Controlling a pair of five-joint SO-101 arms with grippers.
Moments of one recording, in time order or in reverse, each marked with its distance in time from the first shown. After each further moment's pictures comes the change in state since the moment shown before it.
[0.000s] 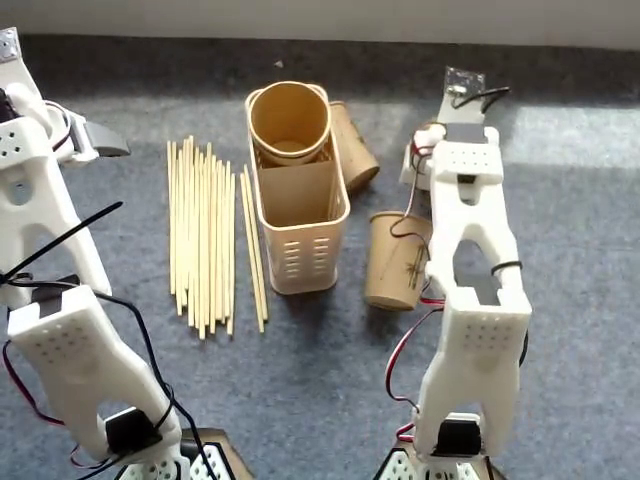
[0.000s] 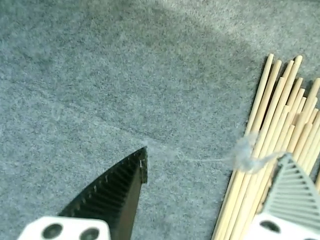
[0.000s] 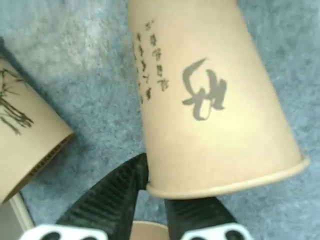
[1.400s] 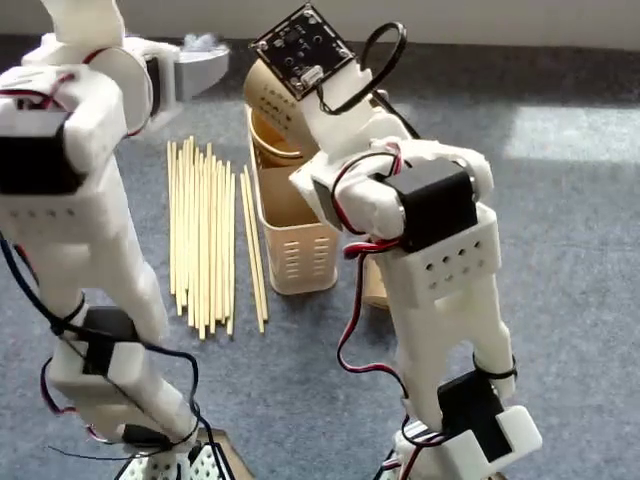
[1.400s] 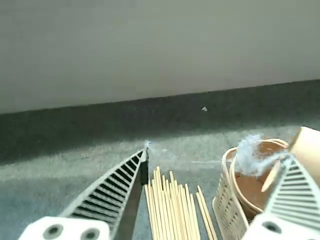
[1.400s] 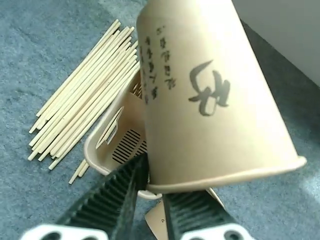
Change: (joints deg) left arm 23.8 -19.0 -27.5 7.1 -5.6; right arm -28.0 -39.2 -18.3 34.8 26.4
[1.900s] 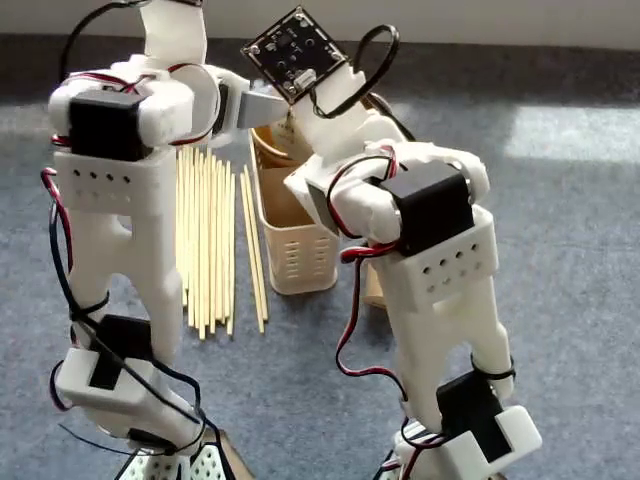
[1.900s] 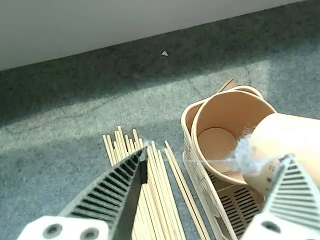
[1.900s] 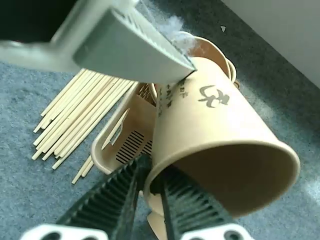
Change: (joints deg) left arm 8.7 -4.3 22.6 -5.1 0.0; right arm -1.1 -0.1 0.0 0.0 0.0
